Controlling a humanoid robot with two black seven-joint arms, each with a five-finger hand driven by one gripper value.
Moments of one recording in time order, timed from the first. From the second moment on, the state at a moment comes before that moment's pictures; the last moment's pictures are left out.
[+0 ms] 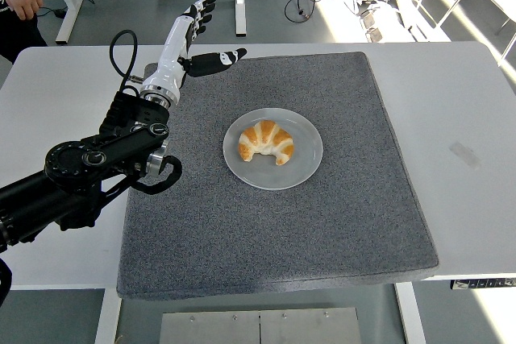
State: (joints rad) left arm -0.93 0.15 -0.41 -0.96 0.53 0.61 -0.32; right arm -0.10 0.00 0.09 0.16 -0.06 0.01 0.35
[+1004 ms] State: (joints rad) left arm -0.78 0.08 -0.85 -0.74 0.11 0.36 -0.50; right arm -0.10 0.00 0.09 0.16 -0.06 0.01 0.35
